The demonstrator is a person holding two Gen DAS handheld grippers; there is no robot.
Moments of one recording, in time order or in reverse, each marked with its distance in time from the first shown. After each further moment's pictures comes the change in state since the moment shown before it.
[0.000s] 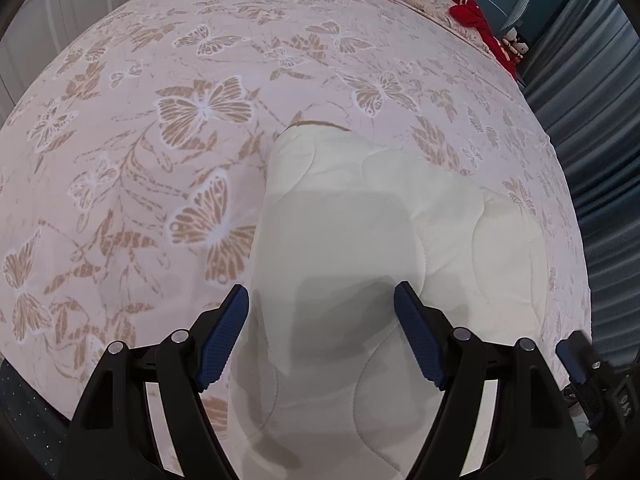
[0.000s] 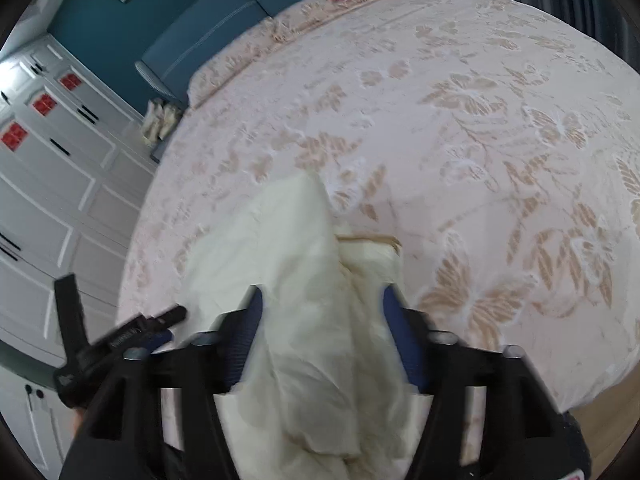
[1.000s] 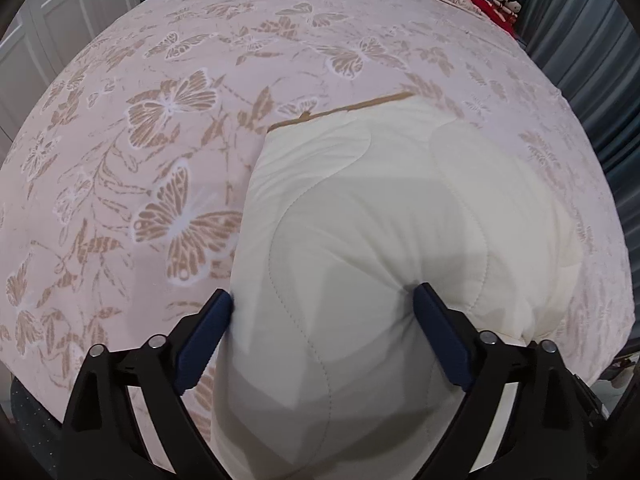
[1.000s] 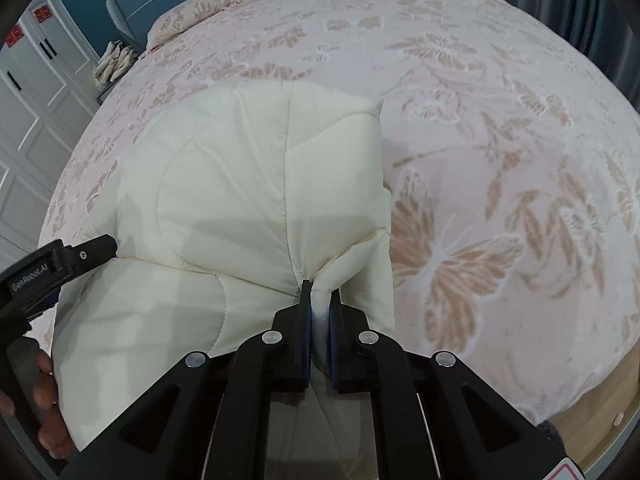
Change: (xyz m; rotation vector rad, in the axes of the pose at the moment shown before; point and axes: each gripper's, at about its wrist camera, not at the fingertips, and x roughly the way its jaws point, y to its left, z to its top) left arm 0.050 -0.043 -0.027 0.136 0.006 0.122; right arm 0.068 -0.025 -0.048 -0.127 0.104 -0.267
